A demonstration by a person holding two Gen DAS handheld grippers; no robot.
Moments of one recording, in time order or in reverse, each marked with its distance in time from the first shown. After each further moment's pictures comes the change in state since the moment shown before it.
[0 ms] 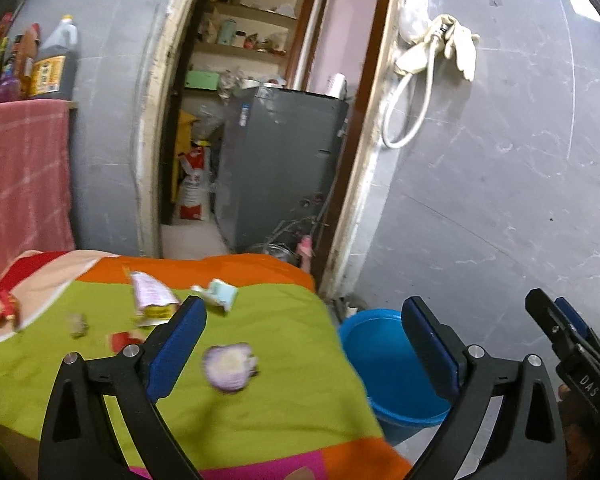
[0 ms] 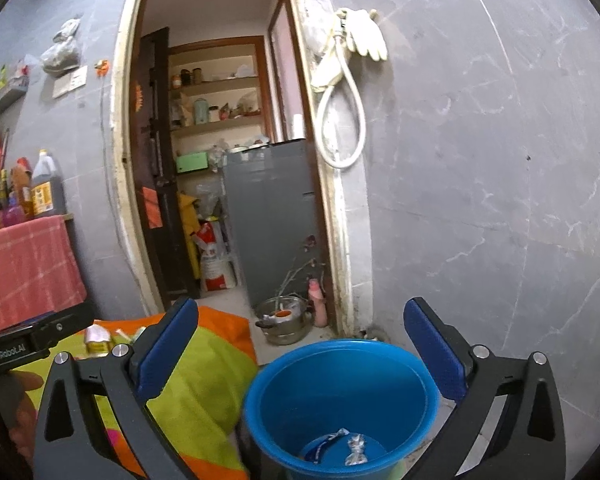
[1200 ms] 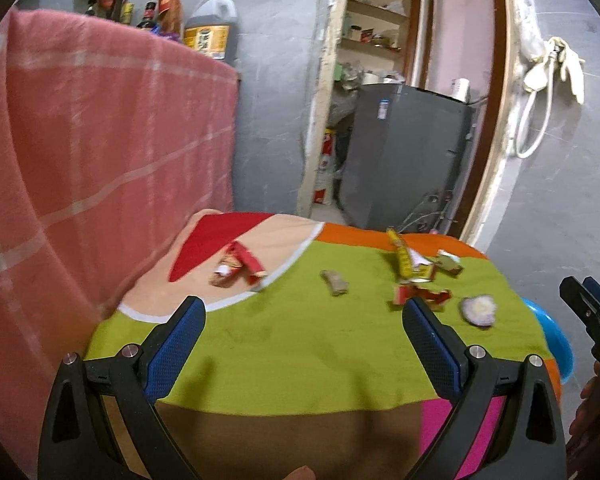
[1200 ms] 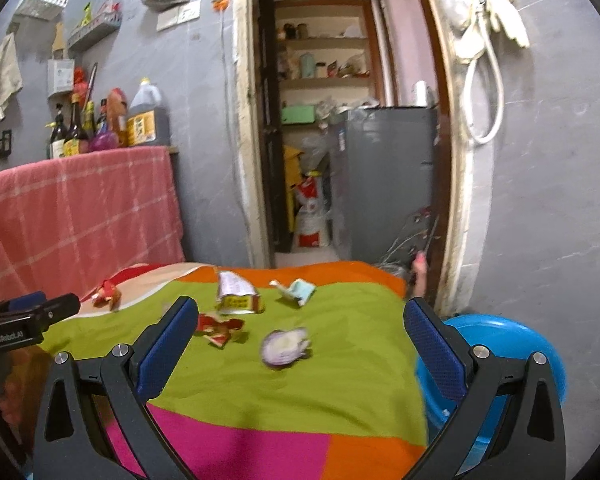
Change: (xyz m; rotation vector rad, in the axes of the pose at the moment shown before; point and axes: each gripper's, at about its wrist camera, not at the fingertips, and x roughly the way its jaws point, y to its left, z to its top) left arm -0.096 0.180 -0.044 -0.114 0.043 0.364; right arm 0.026 0.166 -0.042 -0.152 0.155 0.309
